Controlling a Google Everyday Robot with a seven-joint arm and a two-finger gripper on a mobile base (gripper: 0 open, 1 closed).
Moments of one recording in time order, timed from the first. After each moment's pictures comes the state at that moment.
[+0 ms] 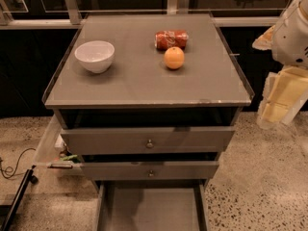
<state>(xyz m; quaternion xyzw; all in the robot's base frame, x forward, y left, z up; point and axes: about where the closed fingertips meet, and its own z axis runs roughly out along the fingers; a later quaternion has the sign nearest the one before) 0.438 -0.217 0.976 -0.60 0.78 -0.03 0.16</state>
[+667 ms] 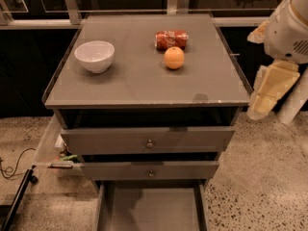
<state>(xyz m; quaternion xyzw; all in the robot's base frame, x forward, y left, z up) 0.459 -0.211 0.978 -0.60 0.78 -0.04 0.18</state>
